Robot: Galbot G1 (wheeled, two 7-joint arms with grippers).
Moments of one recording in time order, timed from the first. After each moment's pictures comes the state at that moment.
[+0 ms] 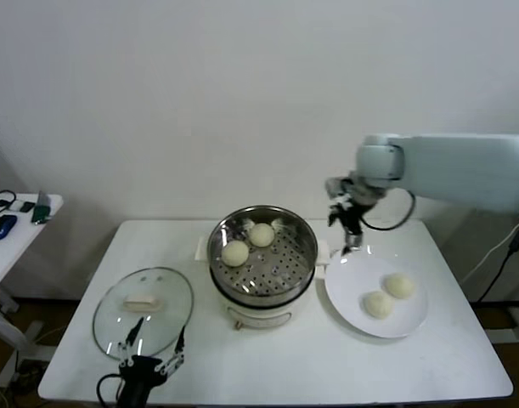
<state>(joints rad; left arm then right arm) 1.87 -1.44 -0.59 -2.14 0.07 -0.08 0.04 0.91 0.85 -1.85 1.46 0.61 -0.30 -0.91</state>
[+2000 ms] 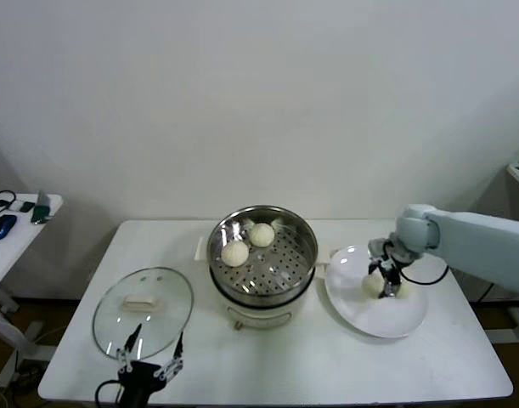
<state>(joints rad) 1.89 -1.46 -0.59 -2.13 0.09 -0.08 0.03 0.59 0.74 -1.60 1.36 0.28 -0.20 -0.94</state>
